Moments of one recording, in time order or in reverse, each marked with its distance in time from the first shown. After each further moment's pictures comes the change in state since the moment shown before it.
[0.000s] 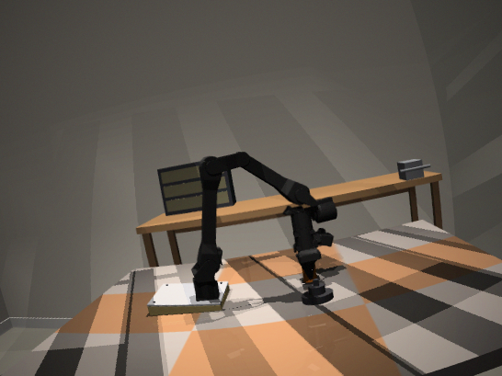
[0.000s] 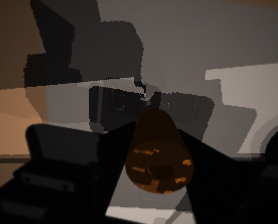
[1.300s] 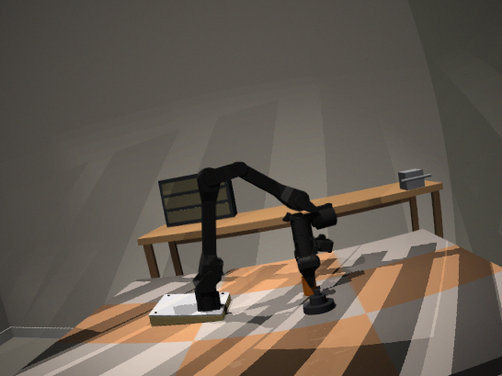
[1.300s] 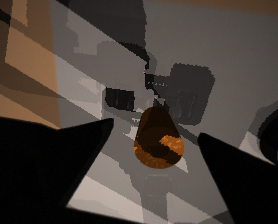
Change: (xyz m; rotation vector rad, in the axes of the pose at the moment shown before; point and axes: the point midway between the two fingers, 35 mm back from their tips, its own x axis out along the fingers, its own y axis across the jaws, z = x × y) arm -0.013 0.002 -0.001 0.029 0.000 0.009
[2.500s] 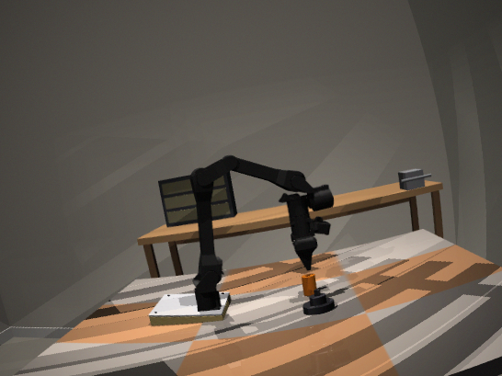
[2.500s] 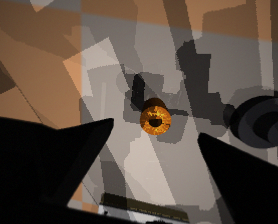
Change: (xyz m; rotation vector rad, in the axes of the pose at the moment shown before) arm -0.054 0.000 -0.001 -0.008 0.002 0.000
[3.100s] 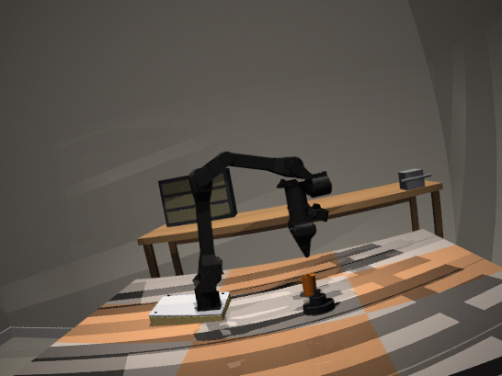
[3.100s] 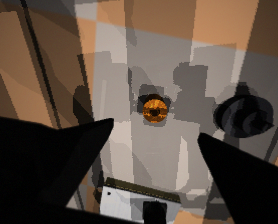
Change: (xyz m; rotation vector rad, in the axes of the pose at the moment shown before) arm -0.039 0.001 0.000 -0.033 0.006 0.000
